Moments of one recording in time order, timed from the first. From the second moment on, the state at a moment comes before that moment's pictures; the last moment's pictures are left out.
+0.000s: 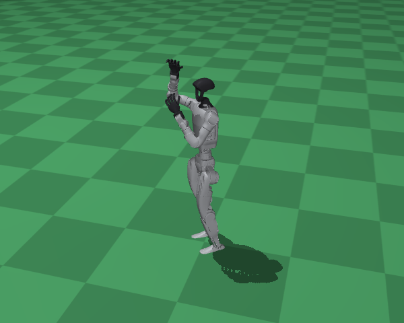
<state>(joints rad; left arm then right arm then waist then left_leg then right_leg) -0.66 0.09 -0.40 -0.53 -0.32 0.05 -0.08 -1.83 -0.97 0.46 -0.06 0.13 0.17 0.05 -0.06 0.07 0.04 -0.04 0.00 -0.06 0.34 -0.41 -0.01 0.18 0.07 -0.17 -0.06 -0.23 0.00</state>
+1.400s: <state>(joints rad) -1.07 0.30 -0.28 -0.38 -0.35 -0.18 0.59 -1.00 -0.59 0.07 -0.57 -0.10 -0.06 -0.67 -0.07 0.16 -0.14 -0.24 0.05 0.05 0.42 -0.45 0.01 -0.08 0.09 -0.07 0.07 -0.24 0.04</state>
